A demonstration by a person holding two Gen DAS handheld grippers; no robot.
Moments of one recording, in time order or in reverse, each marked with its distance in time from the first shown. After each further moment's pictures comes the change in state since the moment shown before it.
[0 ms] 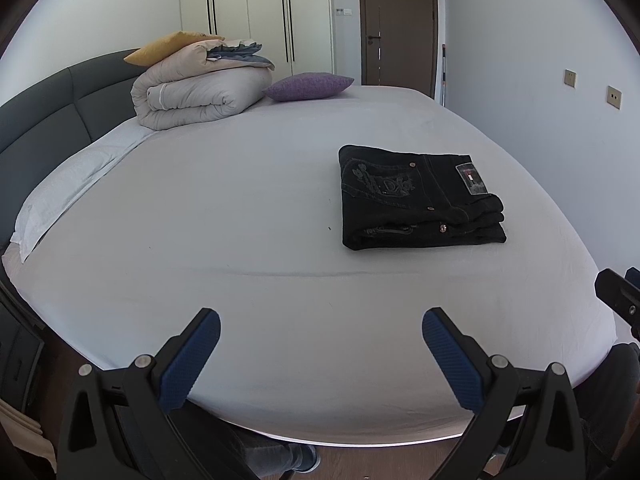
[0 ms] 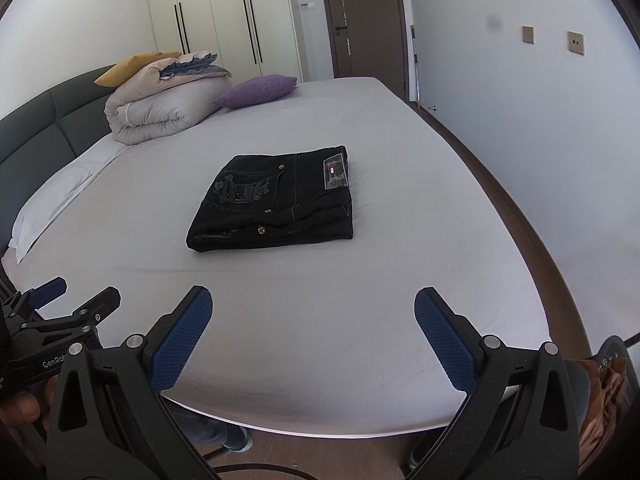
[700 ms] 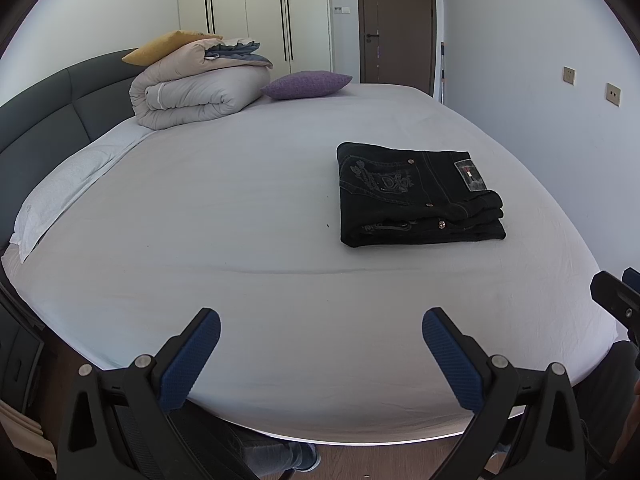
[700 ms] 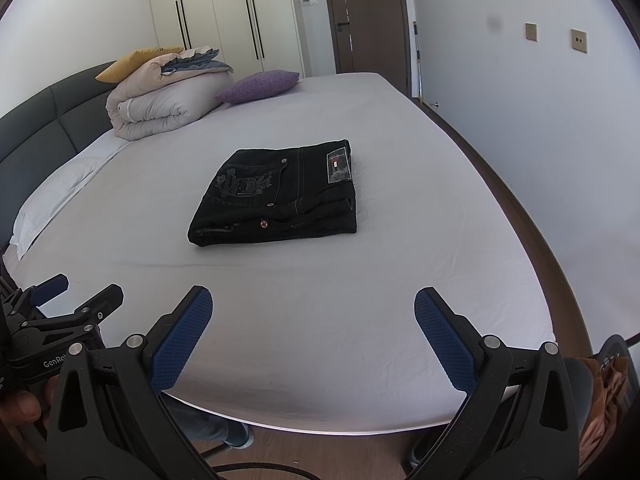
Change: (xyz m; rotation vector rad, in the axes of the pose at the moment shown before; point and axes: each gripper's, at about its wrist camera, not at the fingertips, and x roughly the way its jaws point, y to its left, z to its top) left arm 0.001 -0.001 -0.002 0.002 0.003 -0.001; right arm 0.005 0.008 -0.003 0.000 0.009 0.002
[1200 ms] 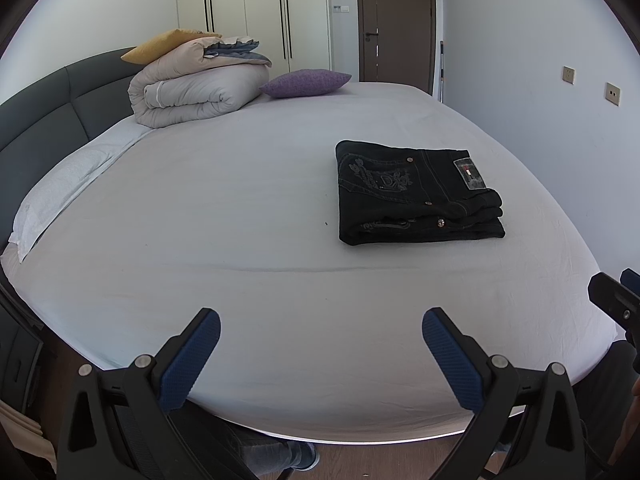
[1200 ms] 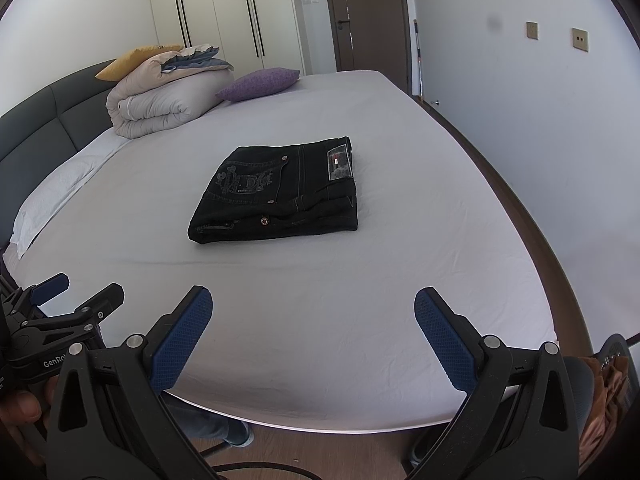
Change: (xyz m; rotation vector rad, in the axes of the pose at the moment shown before) left arm 0.002 -0.001 -0.002 0.000 0.003 -0.003; right arm 0.001 0.000 -0.003 -0.001 0.003 0.001
